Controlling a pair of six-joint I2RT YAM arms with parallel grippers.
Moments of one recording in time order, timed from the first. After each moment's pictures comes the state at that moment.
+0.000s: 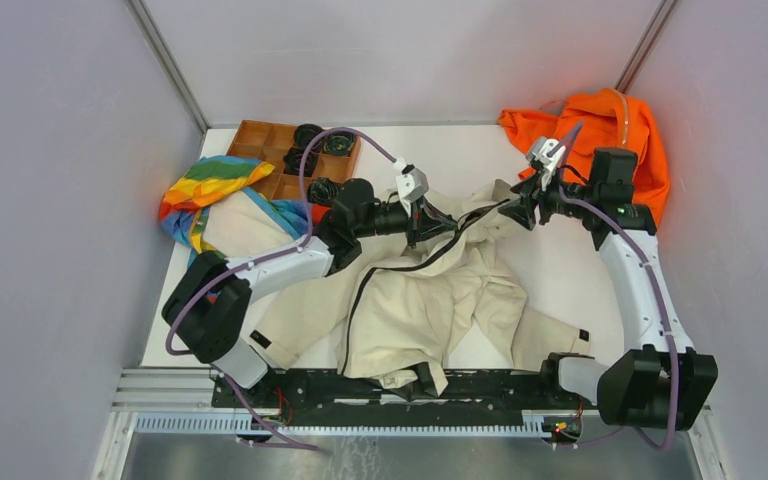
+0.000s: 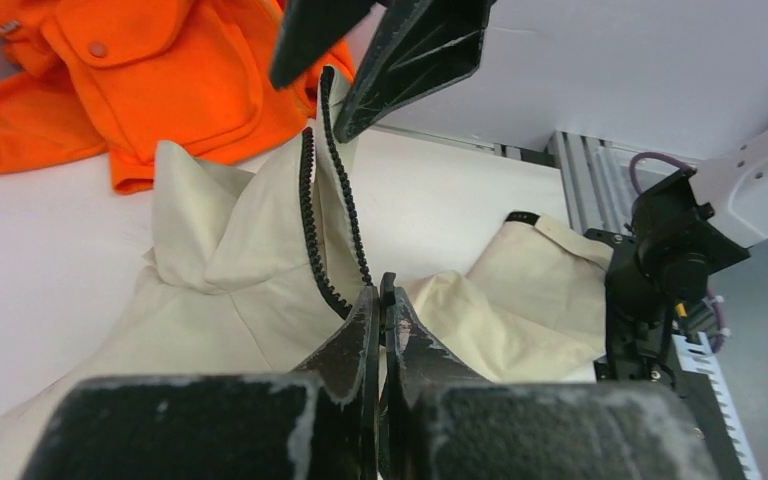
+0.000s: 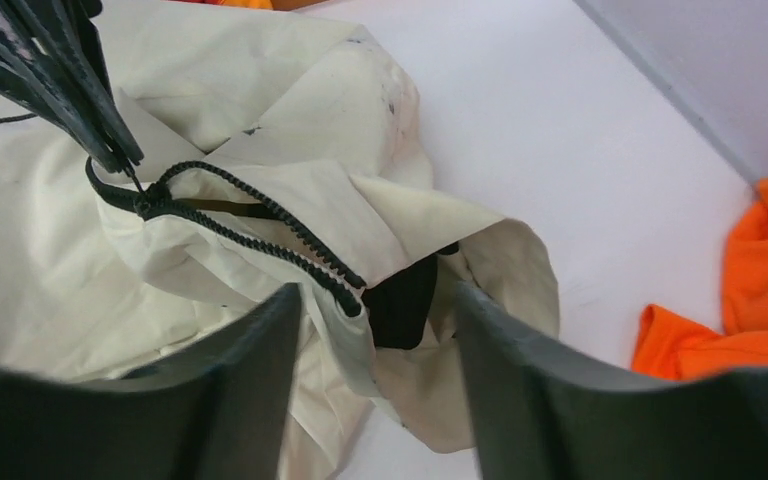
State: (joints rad) left arm -0.75 1.58 0.97 0.65 0.68 -0.12; right arm -0.08 1.20 1.08 -0.51 -0.94 -0.57
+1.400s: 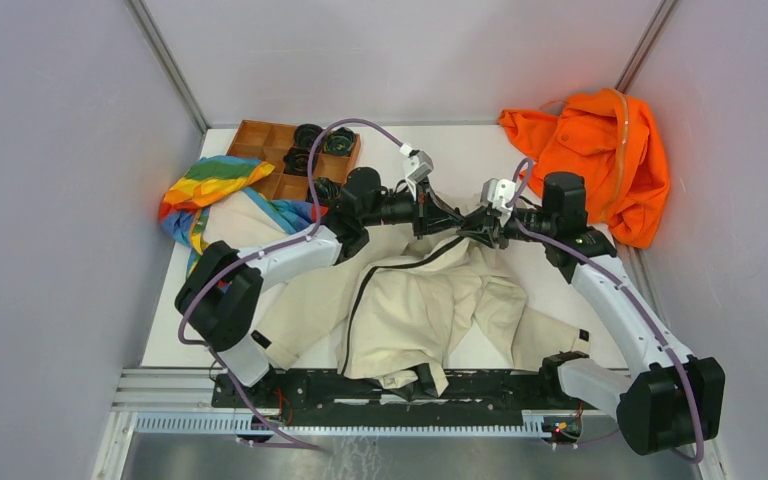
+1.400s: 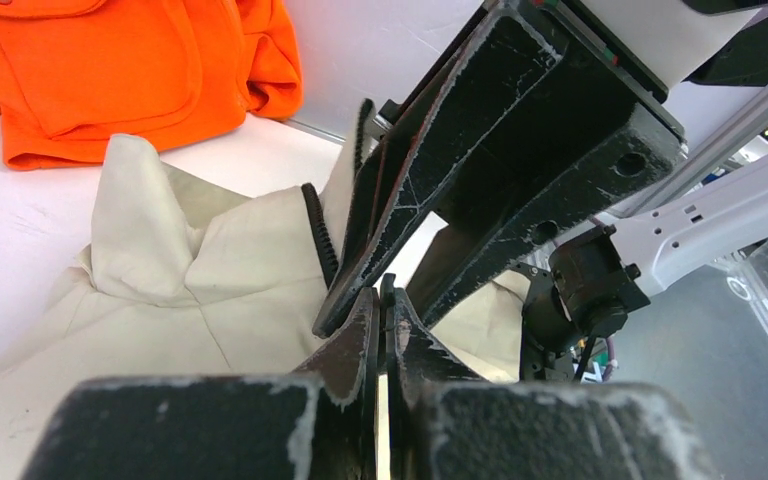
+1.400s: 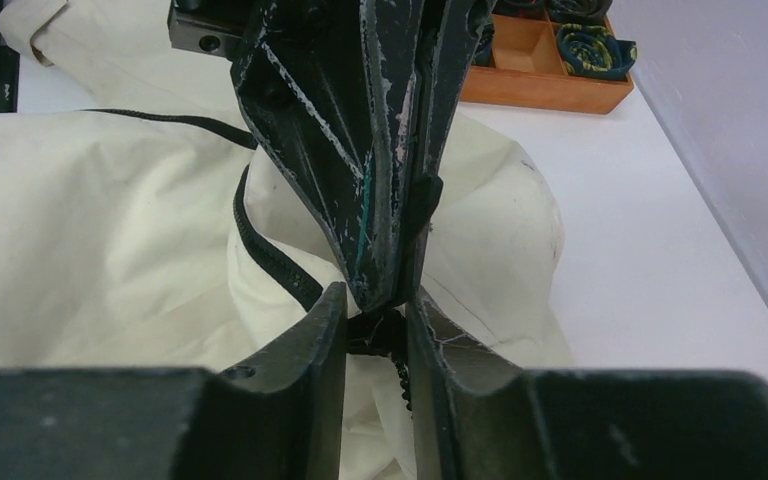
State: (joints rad) left arm -0.74 1.67 1.08 0.62 0.76 -0.36; right arm 0.21 1.10 0.85 -0.22 -0.99 -0.64
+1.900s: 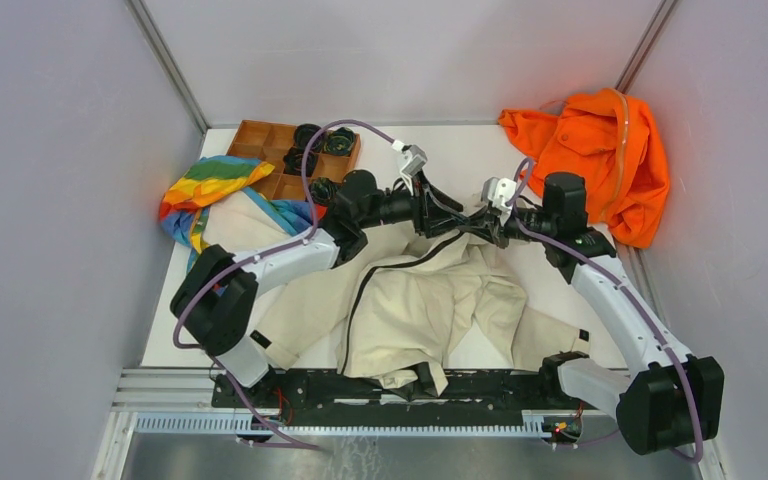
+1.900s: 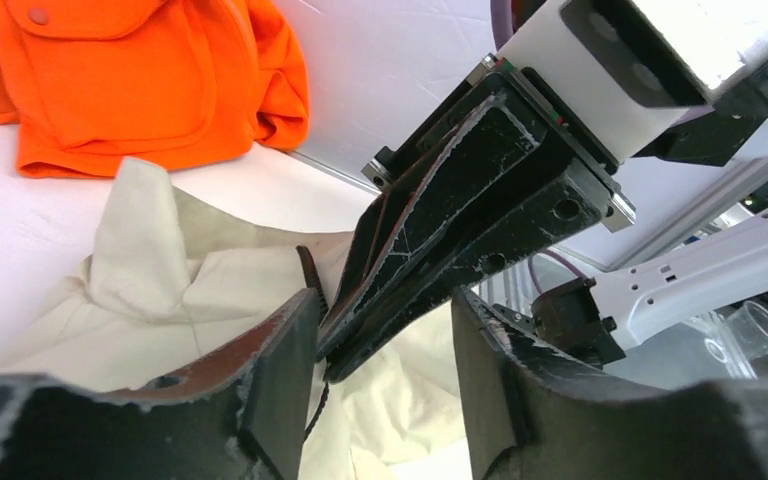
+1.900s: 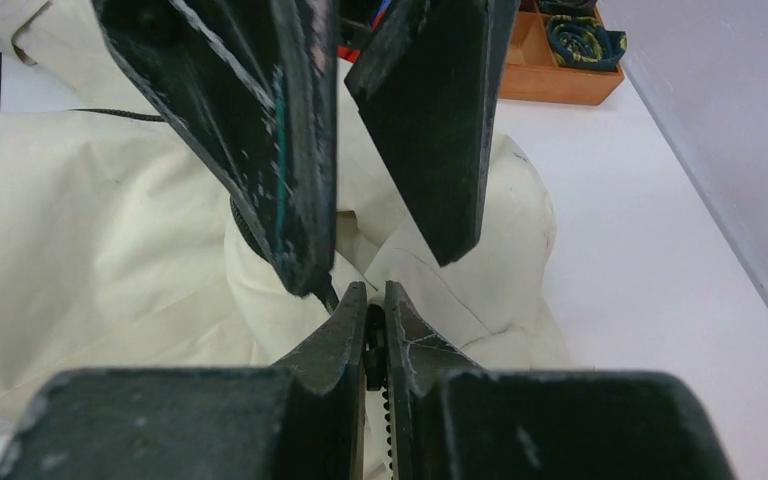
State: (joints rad) left arm -0.74 1.66 1.08 0.69 0.68 -0.47; right arm 0.20 1.10 0.85 -0.20 -0.97 -0.62
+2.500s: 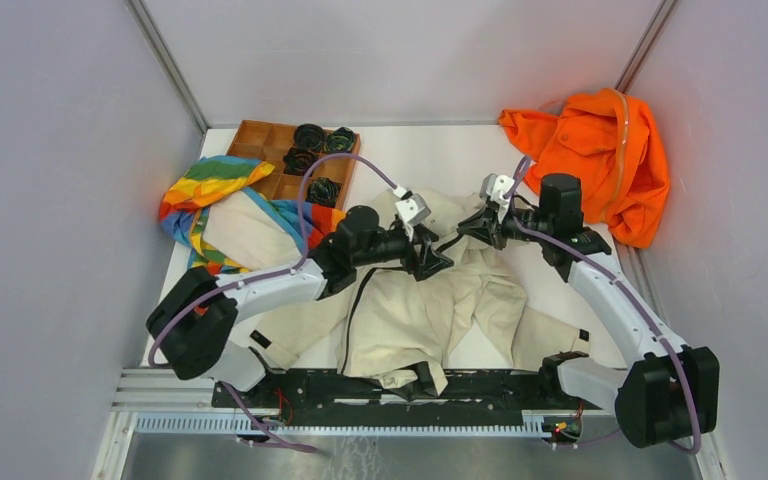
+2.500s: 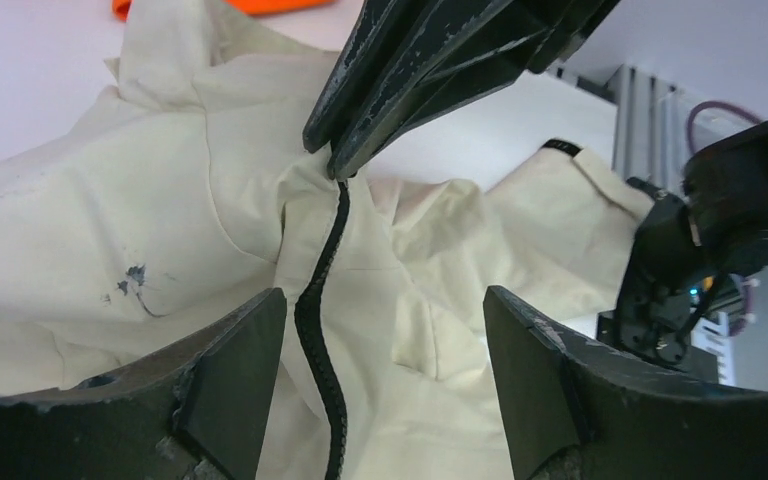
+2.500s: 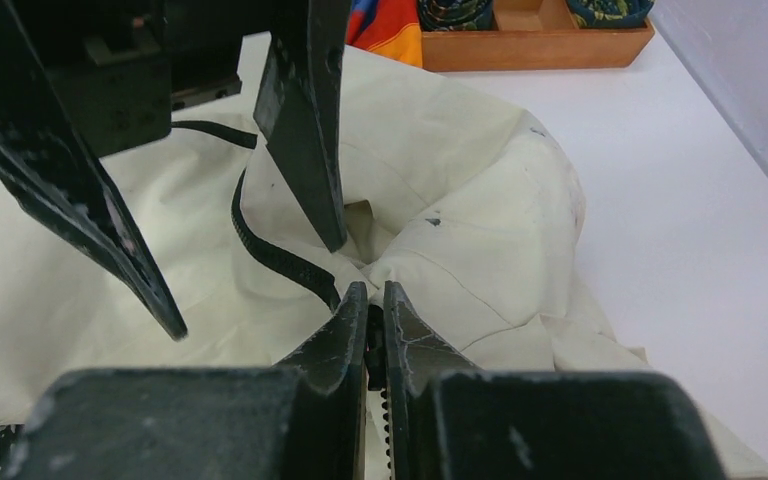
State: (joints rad) left arm -0.82 1.47 0.81 0.50 0.44 -0.15; right arm 0.20 1.13 0.82 -0.16 -0.96 -0.53
